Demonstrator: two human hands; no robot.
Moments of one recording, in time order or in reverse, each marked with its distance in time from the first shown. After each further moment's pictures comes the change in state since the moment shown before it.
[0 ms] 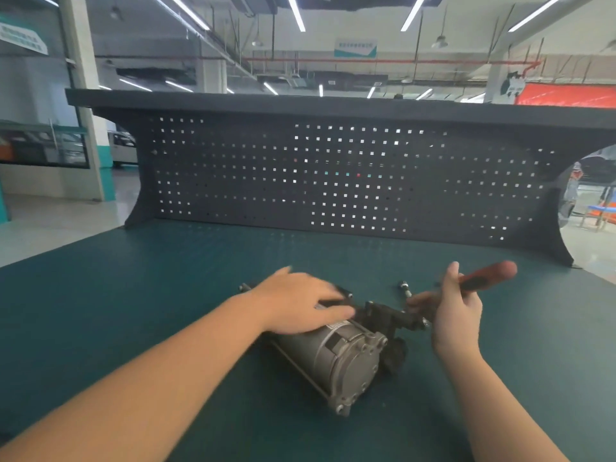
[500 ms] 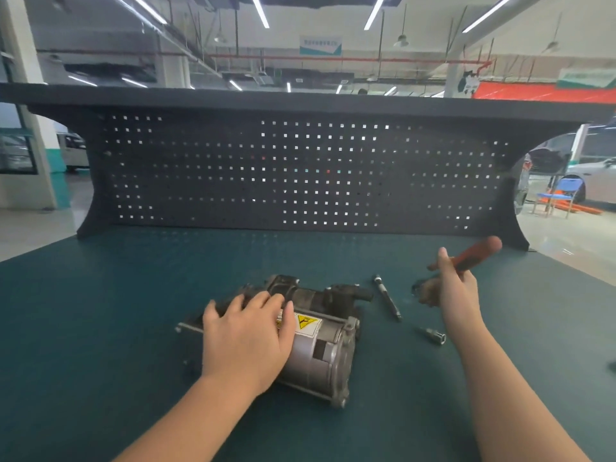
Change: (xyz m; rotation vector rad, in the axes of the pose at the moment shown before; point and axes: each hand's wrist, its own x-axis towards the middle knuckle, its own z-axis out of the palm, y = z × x) left_hand -0.032 0.023 0.055 0.119 0.520 -0.418; right_hand 0.042 -0.005 -0.042 -0.223 0.000 0.016
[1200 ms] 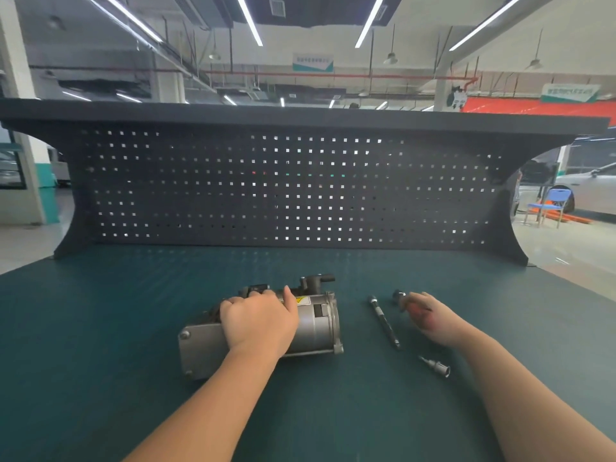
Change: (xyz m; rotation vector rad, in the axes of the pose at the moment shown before) left_hand 0.093 0.025 0.052 0.250 -0.059 -0.228; right_hand 0.077 0.058 -0.015 -0.798 -0.577 -0.207
